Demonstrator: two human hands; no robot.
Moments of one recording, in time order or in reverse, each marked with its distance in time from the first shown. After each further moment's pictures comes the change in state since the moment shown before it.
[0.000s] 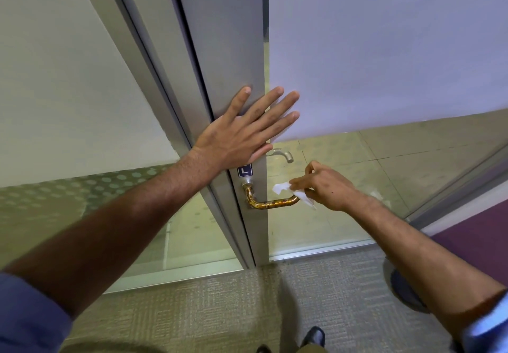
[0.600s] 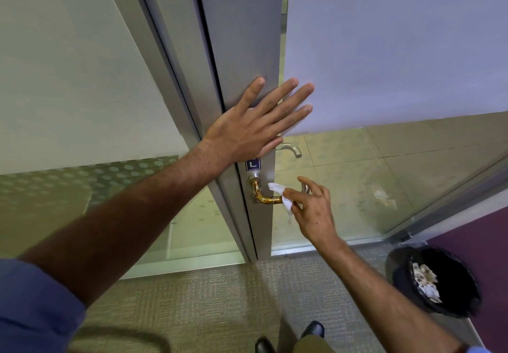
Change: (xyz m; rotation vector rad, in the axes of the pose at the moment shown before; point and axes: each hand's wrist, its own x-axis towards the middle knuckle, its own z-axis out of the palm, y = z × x) left_hand 0.000 0.001 -0.001 -0.024 -0.006 -0.003; right_hand -0.018 -0.067 0.076 0.296 0.390 0.327
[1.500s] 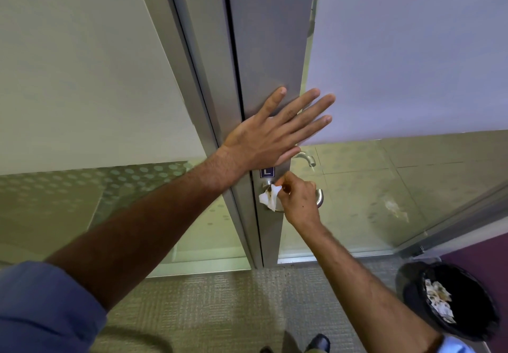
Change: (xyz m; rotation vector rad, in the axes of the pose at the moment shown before) left_hand 0.000 0.000 0.000 -0.009 0.016 0.002; right_hand 0.044 -0.057 0.020 0.241 0.037 0.055
